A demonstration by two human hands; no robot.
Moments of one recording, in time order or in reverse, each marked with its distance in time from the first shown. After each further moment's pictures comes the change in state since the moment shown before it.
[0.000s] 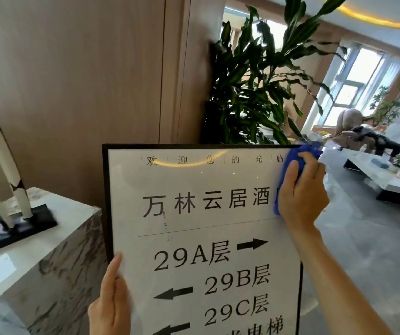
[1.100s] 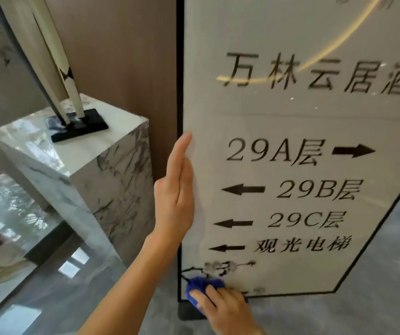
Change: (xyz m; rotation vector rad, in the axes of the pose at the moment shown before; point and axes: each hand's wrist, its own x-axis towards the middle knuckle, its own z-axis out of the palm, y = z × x) left_hand 0.000 0.004 -0.002 -0.211 -0.026 0.360; right_hand -0.476 0.002 -0.041 0.088 -0.977 -0.740
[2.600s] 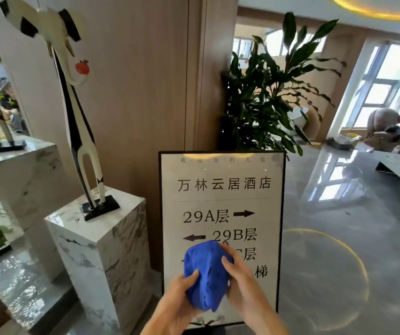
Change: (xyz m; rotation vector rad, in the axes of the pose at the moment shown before) left_hand -0.083 0.216 -0.026 -0.867 -0.248 -1.222; right_hand 0.020 0.007 -0.329 1.867 0.237 0.817
